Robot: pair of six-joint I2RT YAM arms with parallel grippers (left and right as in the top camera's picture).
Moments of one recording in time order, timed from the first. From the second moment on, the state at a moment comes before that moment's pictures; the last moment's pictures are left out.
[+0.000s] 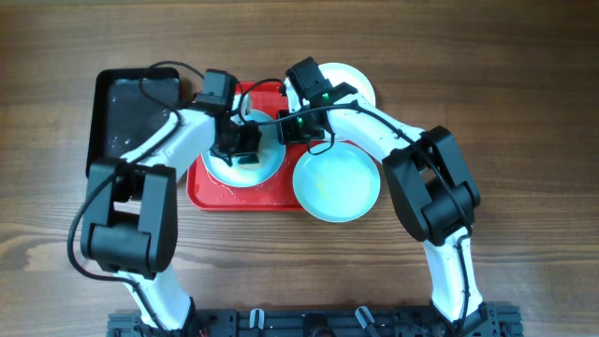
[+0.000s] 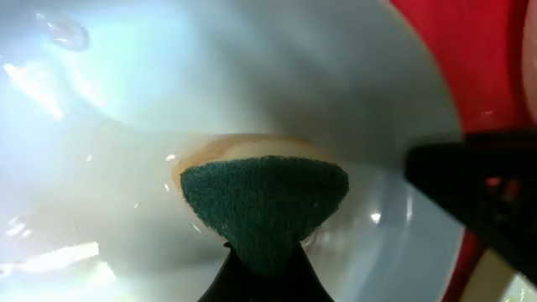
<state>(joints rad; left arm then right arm) -0.22 1.93 1.19 -0.59 0.24 -0.25 0.55 2.24 1.61 -0.55 -0.37 0.40</state>
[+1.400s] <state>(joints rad) -0.26 1.96 1.24 -0.41 0.11 -0.28 0.55 2.24 1.61 -0.55 -0.39 0.40</state>
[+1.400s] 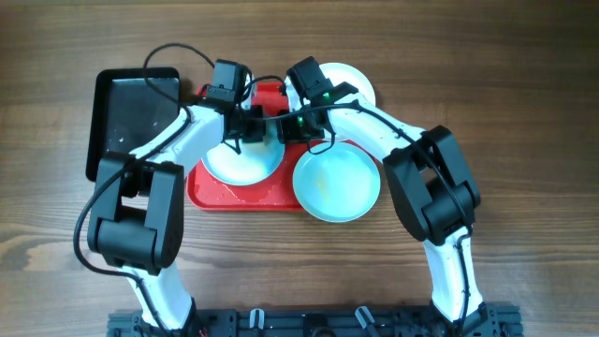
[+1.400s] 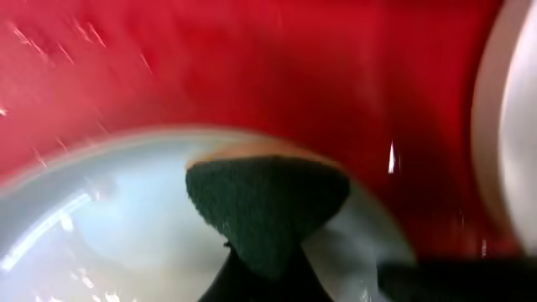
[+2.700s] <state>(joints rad) -0.30 1.89 1.14 -0.67 0.10 -0.32 0.56 2.24 1.61 -0.56 -0.41 0.38</state>
